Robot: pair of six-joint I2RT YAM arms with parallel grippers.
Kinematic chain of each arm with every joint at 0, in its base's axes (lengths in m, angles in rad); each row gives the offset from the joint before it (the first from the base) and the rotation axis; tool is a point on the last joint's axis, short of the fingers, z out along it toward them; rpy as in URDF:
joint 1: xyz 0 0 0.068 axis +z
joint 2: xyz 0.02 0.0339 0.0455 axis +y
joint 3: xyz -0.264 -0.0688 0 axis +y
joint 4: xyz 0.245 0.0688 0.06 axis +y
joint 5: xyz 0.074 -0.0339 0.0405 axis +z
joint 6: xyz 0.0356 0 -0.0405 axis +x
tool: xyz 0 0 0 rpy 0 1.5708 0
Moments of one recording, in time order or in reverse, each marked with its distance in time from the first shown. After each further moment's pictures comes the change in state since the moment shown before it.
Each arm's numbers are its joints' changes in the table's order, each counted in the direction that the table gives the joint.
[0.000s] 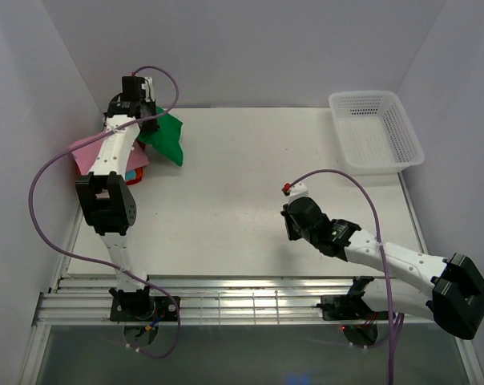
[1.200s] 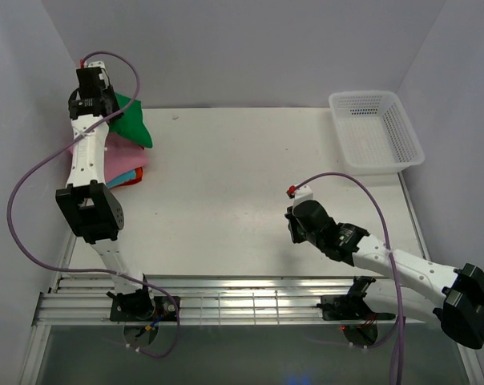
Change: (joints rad) left arm 0.184 -0.071 -0.078 -0.034 0.058 -0.027; right arm 0.000 -0.090 0.034 0.032 0.019 -0.001
